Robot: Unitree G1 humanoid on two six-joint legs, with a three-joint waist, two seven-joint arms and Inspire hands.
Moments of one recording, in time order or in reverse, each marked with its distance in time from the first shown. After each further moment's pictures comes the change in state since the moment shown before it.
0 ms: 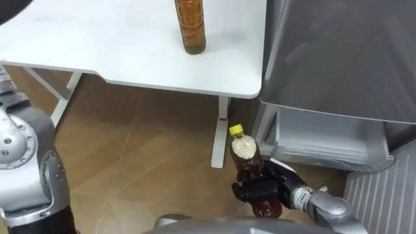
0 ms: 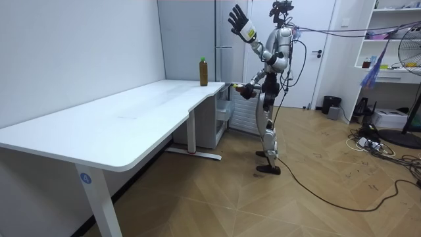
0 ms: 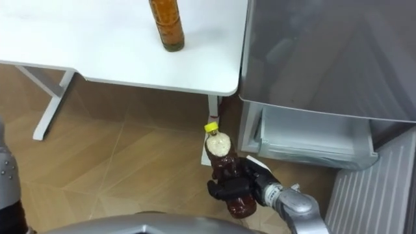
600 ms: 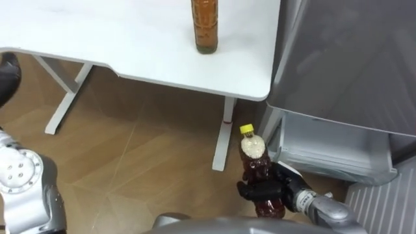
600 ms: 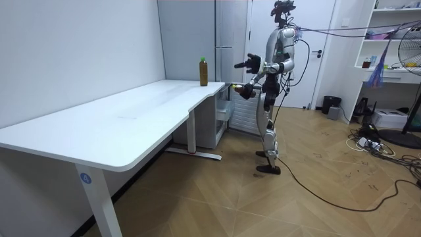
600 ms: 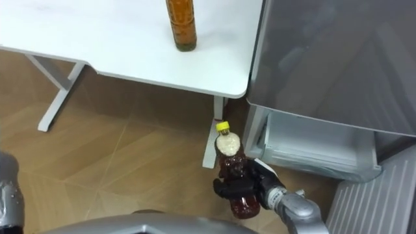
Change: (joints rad) left arm 0.151 -0.001 0.034 0.503 -0.097 0.017 0.259; right arm 0.015 -0.003 0.001 -0.009 0.048 0.046 -0.097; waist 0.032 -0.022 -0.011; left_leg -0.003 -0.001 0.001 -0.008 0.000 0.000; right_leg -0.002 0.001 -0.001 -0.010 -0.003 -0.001
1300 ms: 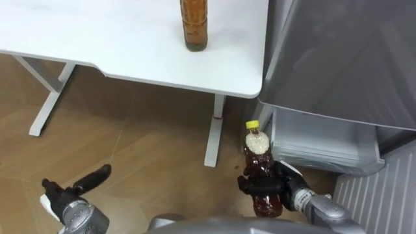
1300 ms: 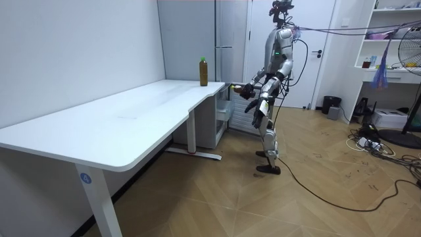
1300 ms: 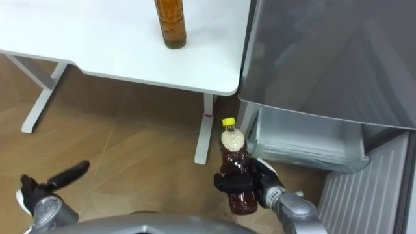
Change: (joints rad) left arm 0.029 -0.002 -0.262 0.716 -0.336 0.078 -0.106; right arm -0.018 0.001 0.031 0.019 0.102 0.047 -0.066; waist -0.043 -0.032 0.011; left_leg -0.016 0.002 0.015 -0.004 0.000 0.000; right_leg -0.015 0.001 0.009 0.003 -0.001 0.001
